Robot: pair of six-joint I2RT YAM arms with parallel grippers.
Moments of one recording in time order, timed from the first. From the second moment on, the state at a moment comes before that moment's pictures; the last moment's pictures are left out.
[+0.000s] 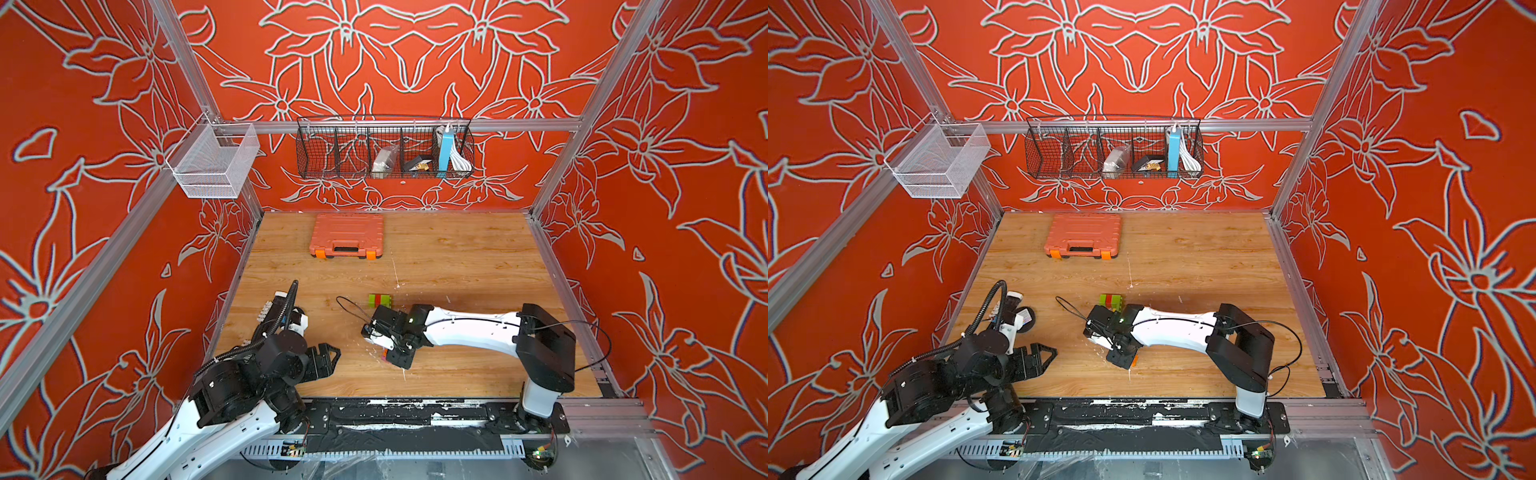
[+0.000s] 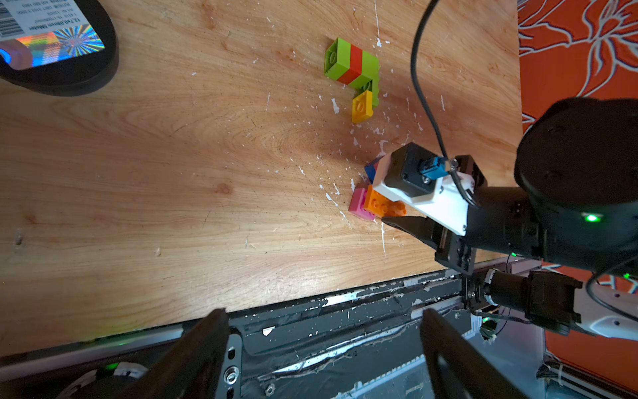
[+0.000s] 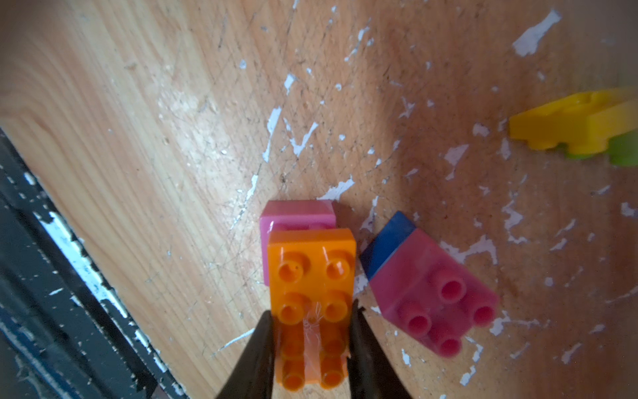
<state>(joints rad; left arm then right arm) -0.81 0.40 0.78 -1.22 -0.11 -1.00 1.18 1.81 1.24 -0.82 0.00 -0.08</state>
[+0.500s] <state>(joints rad) -0.81 0.40 0.78 -1.22 -0.10 -1.00 1.19 1.84 1.29 -0.86 0.00 -0.08</state>
